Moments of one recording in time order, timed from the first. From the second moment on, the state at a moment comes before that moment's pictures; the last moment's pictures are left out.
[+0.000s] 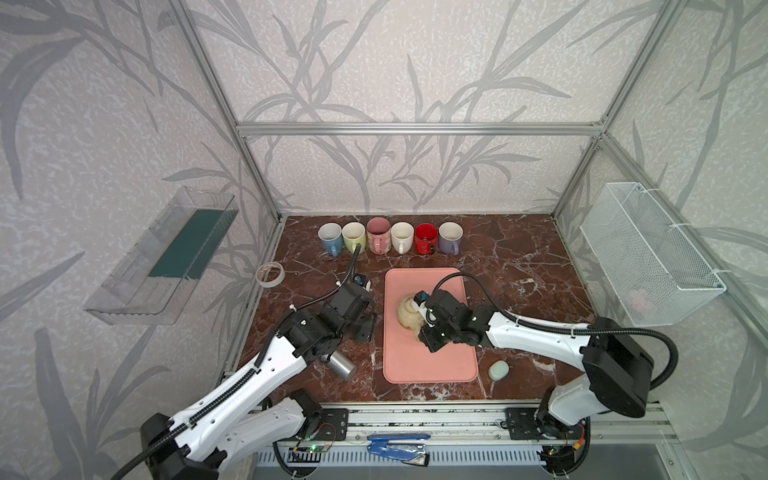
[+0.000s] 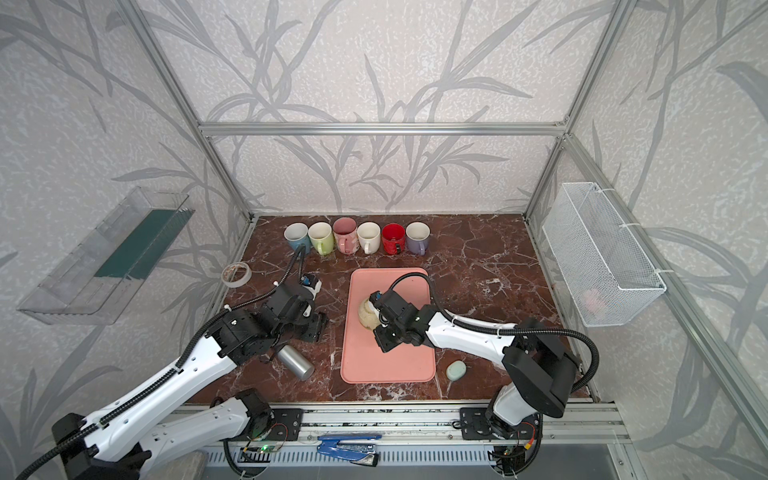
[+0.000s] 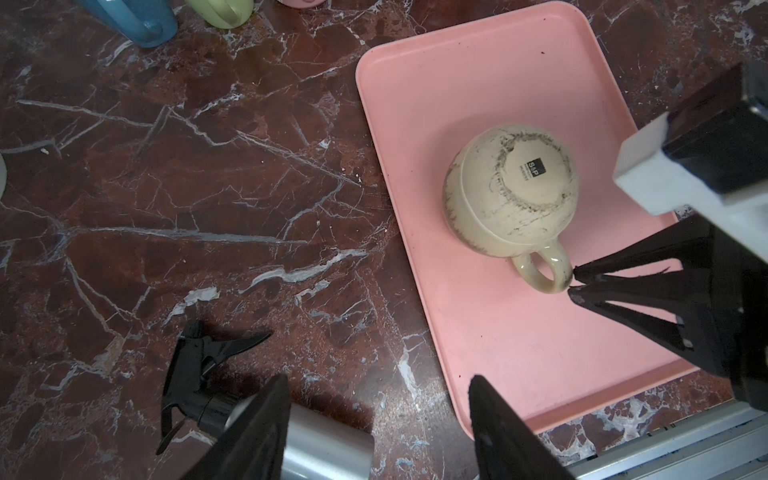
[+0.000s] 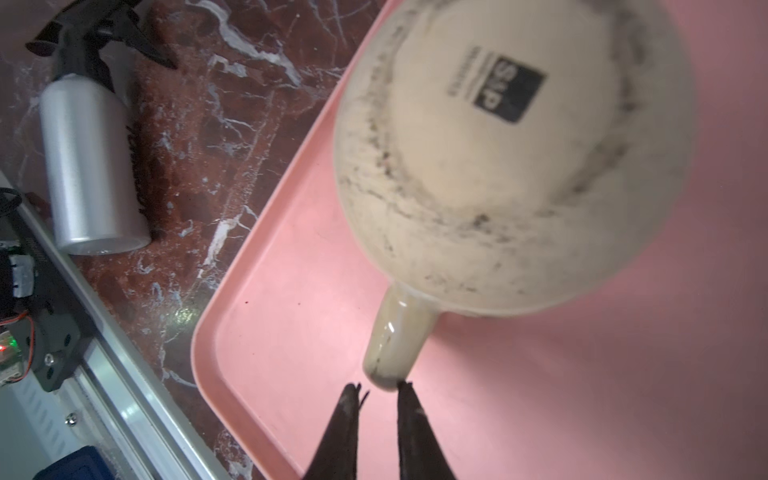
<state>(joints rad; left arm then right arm) -0.72 0.95 0.91 -0.92 -0.22 -0.40 0.94 1.54 0.91 -0.35 -0.14 0.39</state>
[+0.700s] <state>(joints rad) -0.95 1.40 1.10 -0.91 -0.34 -0.66 0.64 1.10 0.58 -0.27 -0.24 0.49</state>
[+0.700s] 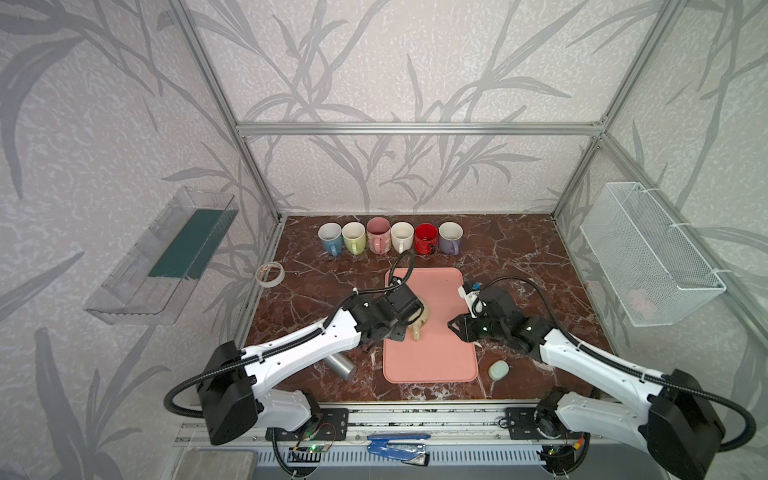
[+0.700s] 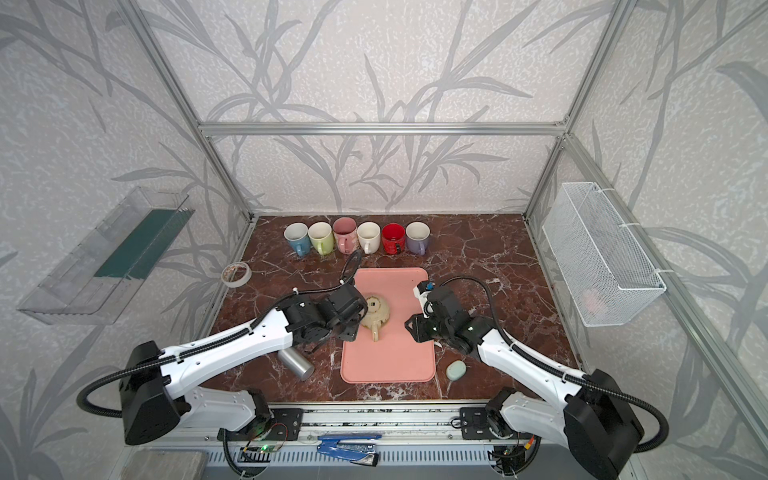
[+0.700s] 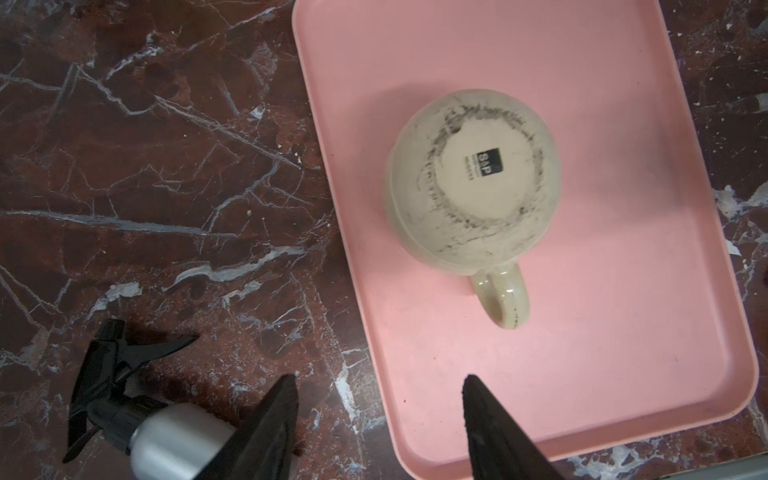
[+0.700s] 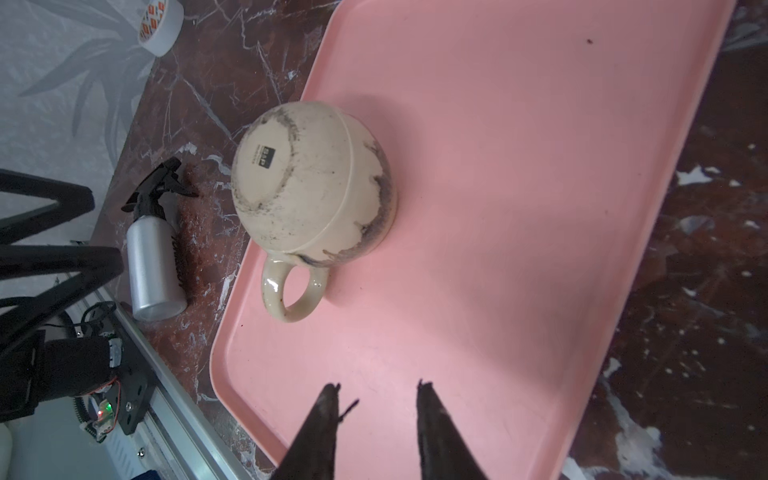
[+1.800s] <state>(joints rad) -1.01 1.82 1.31 -0.94 -0.27 -0.89 0.52 1.06 0.42 -0.15 -0.27 0.55</state>
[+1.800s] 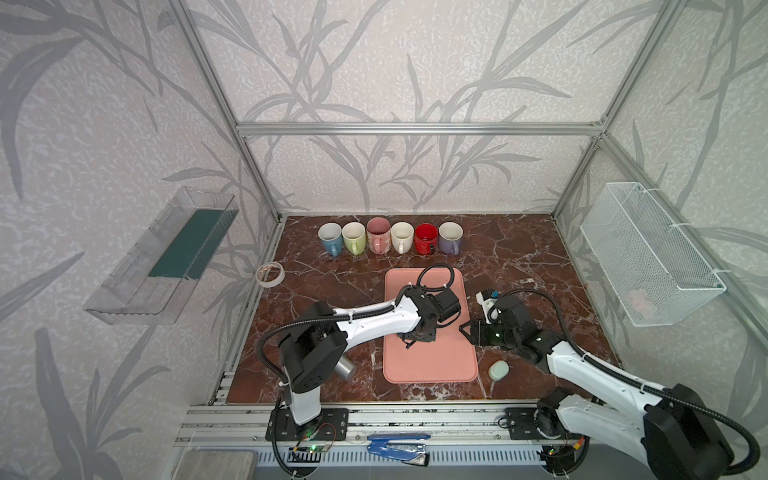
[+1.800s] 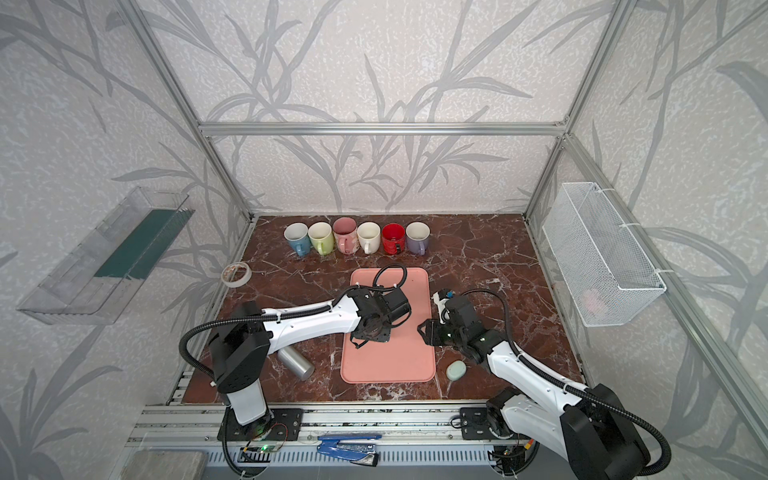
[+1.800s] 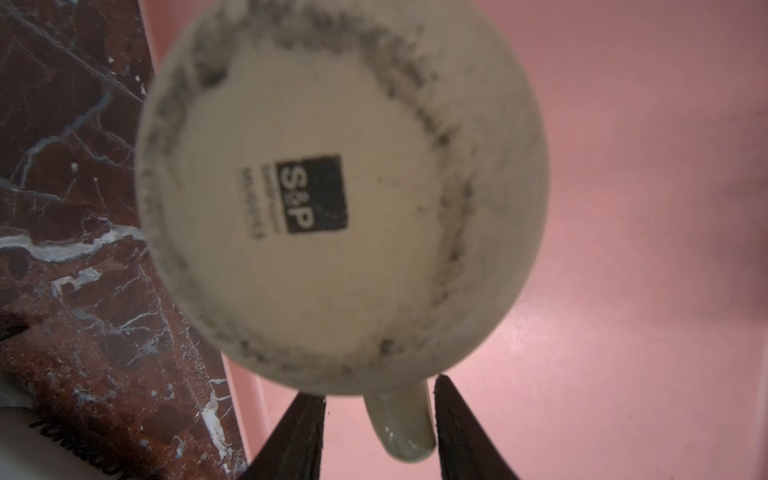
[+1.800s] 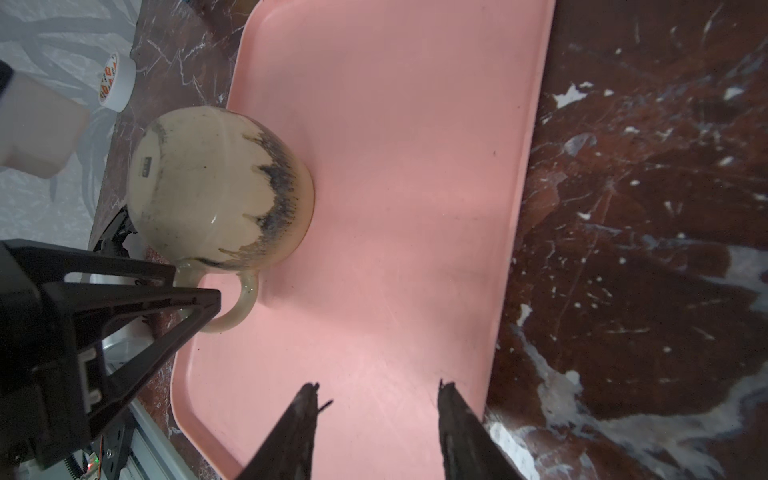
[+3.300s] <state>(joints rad) -0.87 1.69 1.12 -0.70 -0.10 -0.86 0.52 1.06 0.42 -0.13 -0.29 0.55</state>
